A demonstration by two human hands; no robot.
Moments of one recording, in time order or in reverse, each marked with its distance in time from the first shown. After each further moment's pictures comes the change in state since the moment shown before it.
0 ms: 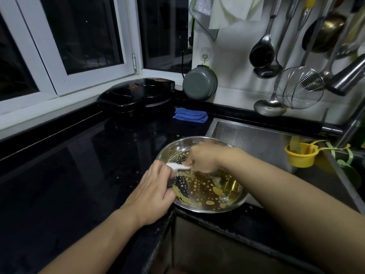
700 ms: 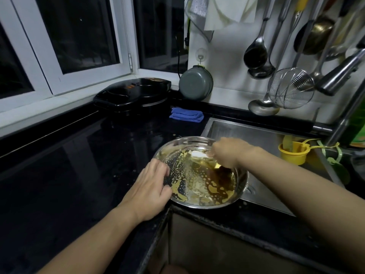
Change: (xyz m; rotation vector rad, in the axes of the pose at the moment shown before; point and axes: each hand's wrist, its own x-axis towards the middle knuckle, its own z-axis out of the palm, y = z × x) left_hand 0.001 -0.001 0.002 0.030 0.032 0.006; right_hand -0.030 0.055 0.006 -0.231 0.153 0.131
